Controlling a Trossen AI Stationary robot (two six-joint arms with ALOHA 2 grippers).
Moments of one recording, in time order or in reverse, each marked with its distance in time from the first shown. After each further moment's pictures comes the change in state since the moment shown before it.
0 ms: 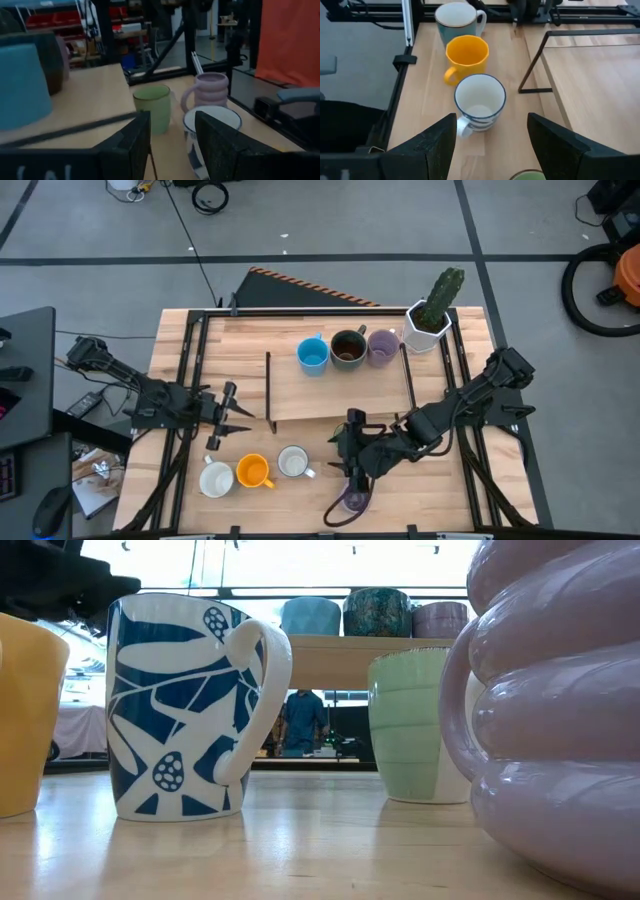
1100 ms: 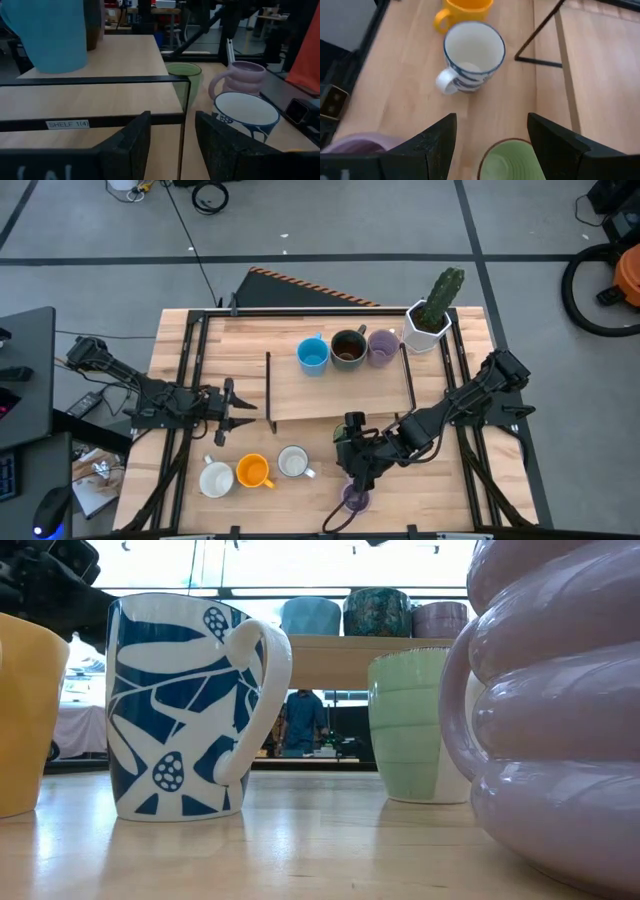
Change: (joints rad) left arm 0.000 0.000 0.000 -0.102 -0.172 -0.184; right arm -0.011 0.045 -0.027 -0.123 -0.027 -0.131
